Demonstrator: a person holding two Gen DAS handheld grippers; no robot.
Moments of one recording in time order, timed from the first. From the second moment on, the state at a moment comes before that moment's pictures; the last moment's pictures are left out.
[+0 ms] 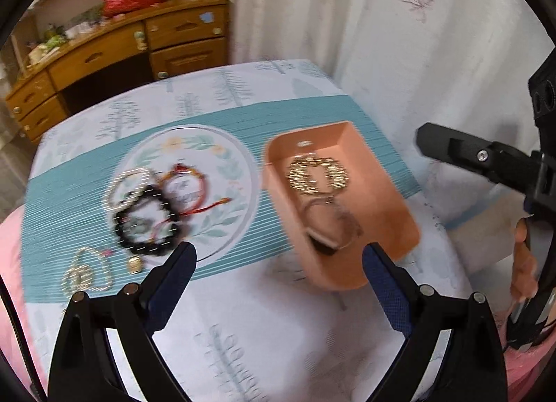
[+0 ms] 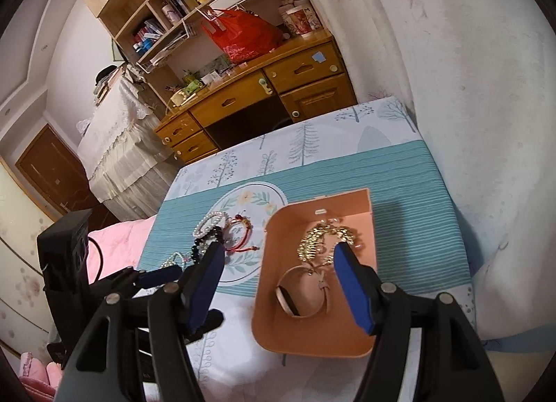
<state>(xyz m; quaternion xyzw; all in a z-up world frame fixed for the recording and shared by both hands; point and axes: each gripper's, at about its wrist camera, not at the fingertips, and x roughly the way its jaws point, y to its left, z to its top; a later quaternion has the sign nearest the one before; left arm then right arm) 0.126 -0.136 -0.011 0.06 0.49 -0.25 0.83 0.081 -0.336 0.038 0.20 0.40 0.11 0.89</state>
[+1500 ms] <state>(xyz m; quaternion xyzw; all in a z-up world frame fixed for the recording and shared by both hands) 0.103 0.091 -0.073 -0.01 0.47 -0.04 0.88 0.173 -0.114 -0.001 0.18 0.53 0.28 0.78</state>
